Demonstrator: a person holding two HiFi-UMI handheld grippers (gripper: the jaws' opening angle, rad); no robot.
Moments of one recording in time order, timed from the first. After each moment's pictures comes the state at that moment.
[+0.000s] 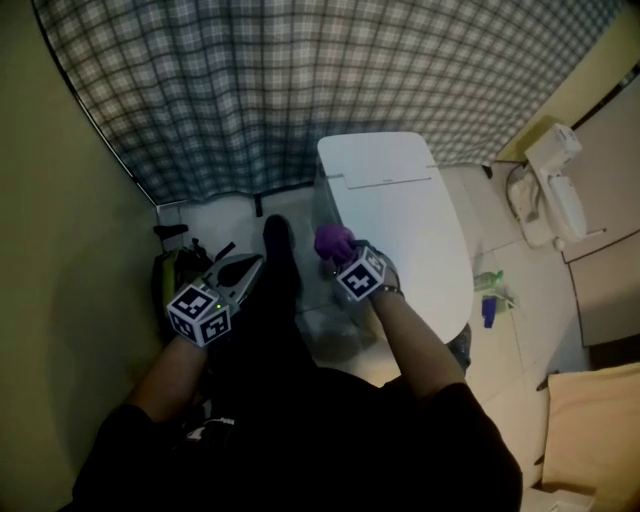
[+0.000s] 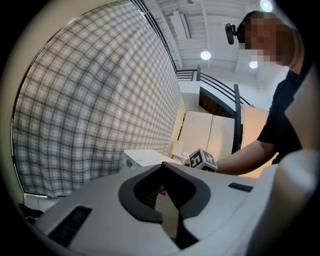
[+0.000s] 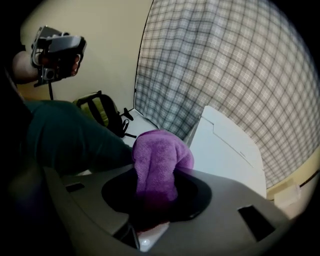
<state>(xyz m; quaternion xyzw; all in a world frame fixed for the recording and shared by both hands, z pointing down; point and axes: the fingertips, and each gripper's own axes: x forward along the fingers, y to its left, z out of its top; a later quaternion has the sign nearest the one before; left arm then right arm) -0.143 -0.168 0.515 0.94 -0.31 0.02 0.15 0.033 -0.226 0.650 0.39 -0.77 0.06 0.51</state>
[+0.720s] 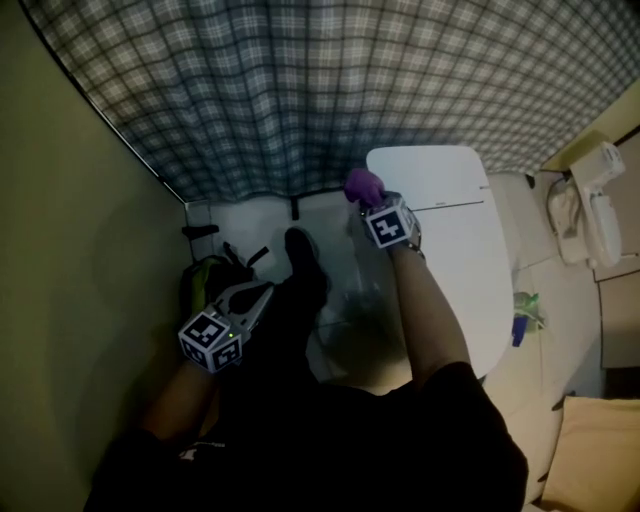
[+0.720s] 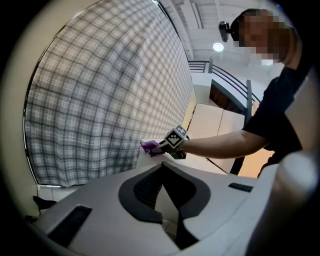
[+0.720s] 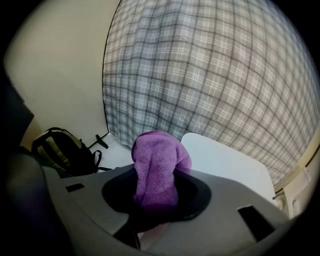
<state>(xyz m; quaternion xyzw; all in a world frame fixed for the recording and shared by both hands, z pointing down) -0.205 -0.209 0.556 0.92 -0.34 0.06 0.20 -0.006 -0.438 0.631 0.47 -0.78 0.10 0.41</state>
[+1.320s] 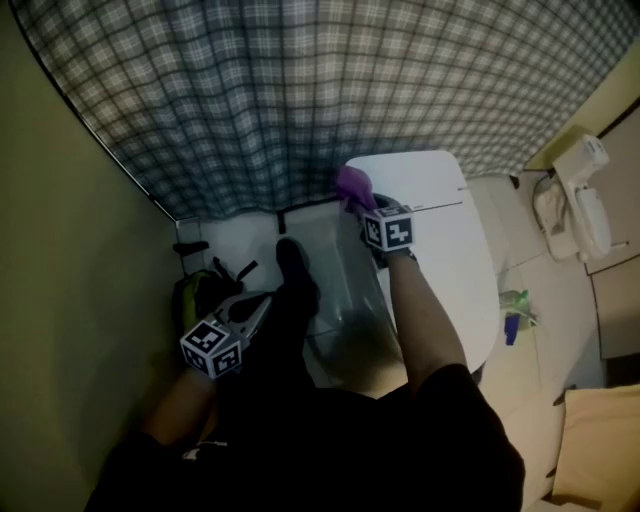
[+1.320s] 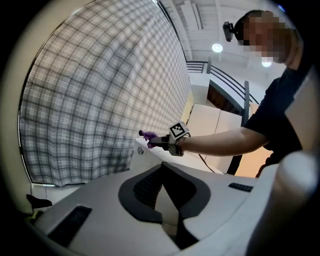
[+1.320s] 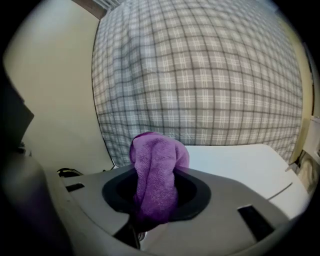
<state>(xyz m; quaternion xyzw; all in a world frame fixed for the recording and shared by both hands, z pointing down) -0.180 -0.200 0.552 0.92 -0.32 0.06 0.21 0.020 -0.438 0.581 0.50 -0.82 0.17 0.22</state>
